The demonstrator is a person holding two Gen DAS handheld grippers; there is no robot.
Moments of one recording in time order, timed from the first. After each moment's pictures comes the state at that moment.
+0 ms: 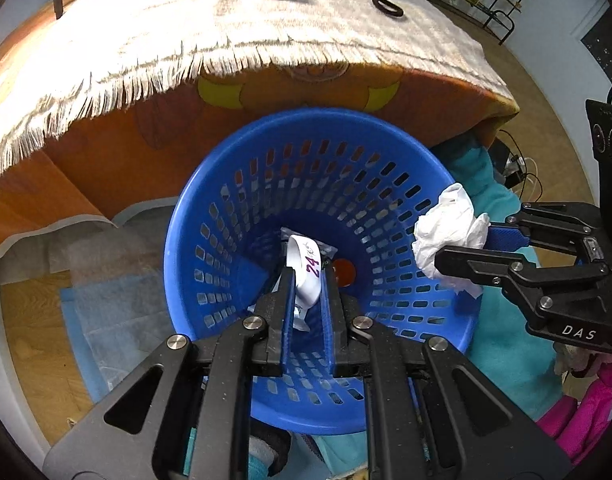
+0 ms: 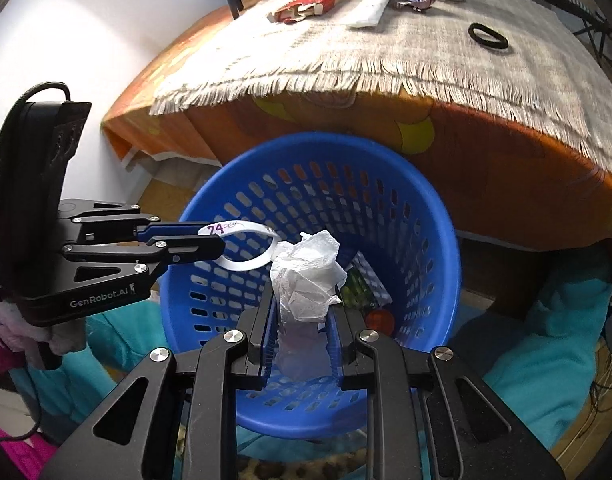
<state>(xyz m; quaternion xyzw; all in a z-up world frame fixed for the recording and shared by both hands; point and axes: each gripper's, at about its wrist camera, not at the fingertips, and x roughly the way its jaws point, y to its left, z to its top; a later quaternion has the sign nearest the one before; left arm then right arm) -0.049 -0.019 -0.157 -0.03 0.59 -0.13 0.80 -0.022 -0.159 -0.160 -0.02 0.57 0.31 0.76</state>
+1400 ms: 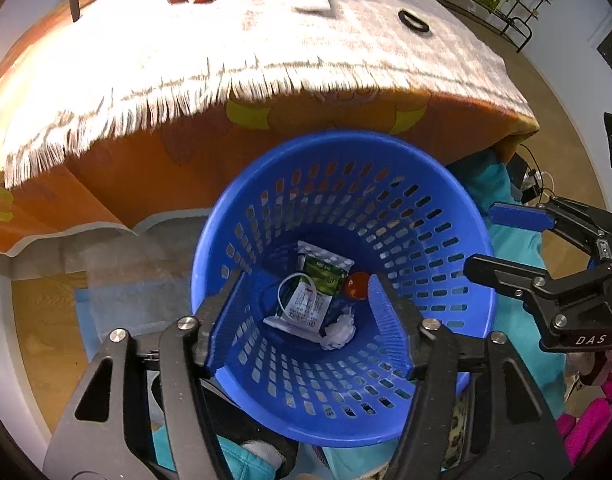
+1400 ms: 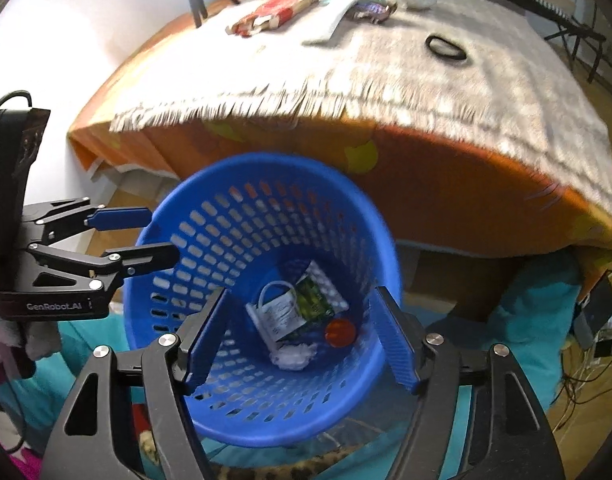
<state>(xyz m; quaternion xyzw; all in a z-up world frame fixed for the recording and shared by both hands) -0.032 -0.011 -0.148 -0.03 0.58 -0.10 0.81 -0.002 -0.174 -0.148 -0.05 0.56 0.26 0.79</state>
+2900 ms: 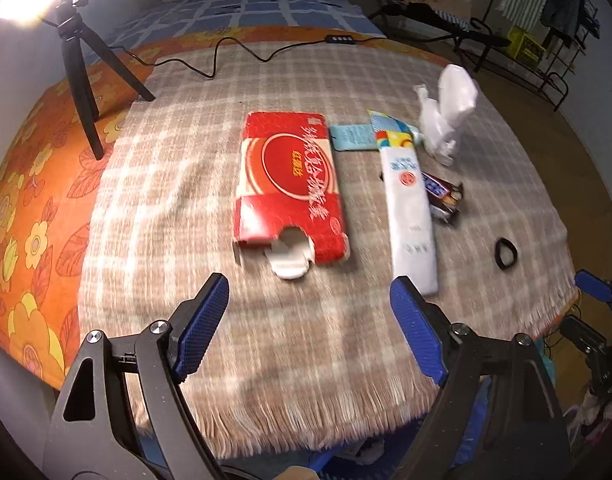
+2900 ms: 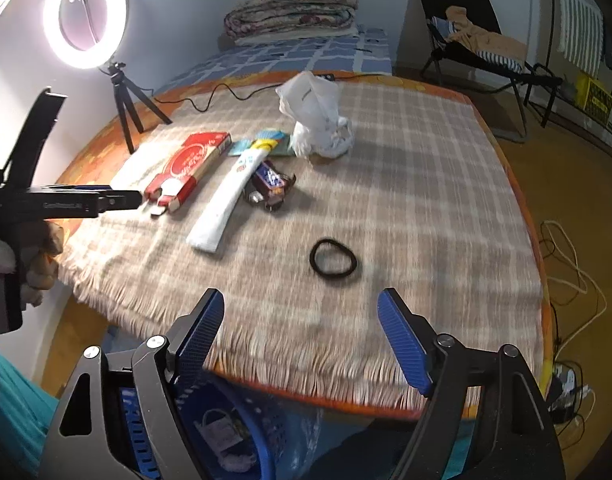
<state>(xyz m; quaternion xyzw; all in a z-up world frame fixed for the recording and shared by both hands) 0.176 0.051 -0.074 -0.04 0.52 -0.02 0.85 0.142 -0.201 -0.070 -0.04 0.46 0.19 0.87</state>
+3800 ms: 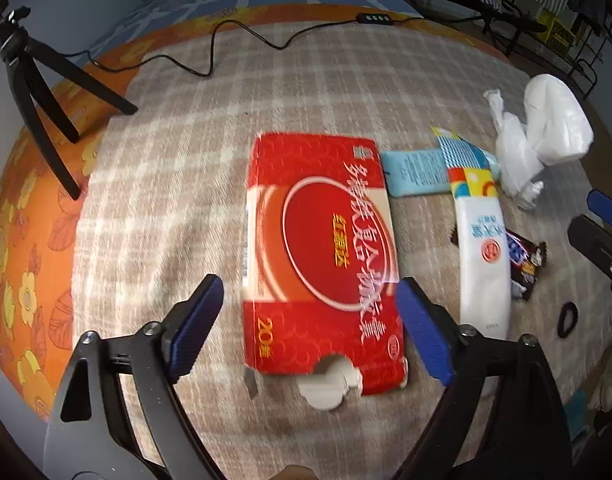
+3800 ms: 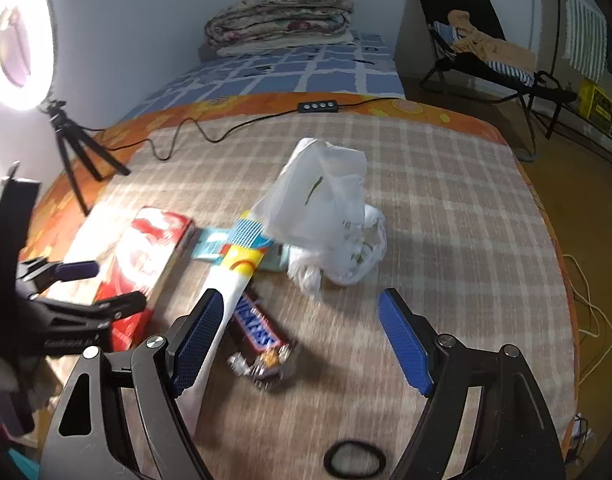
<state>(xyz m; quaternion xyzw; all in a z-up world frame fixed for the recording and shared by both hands) 0.269 0.059 -0.114 -0.01 0.55 0.02 0.84 0.277 -0.139 -0.087 -0.03 0.45 0.16 0.88</state>
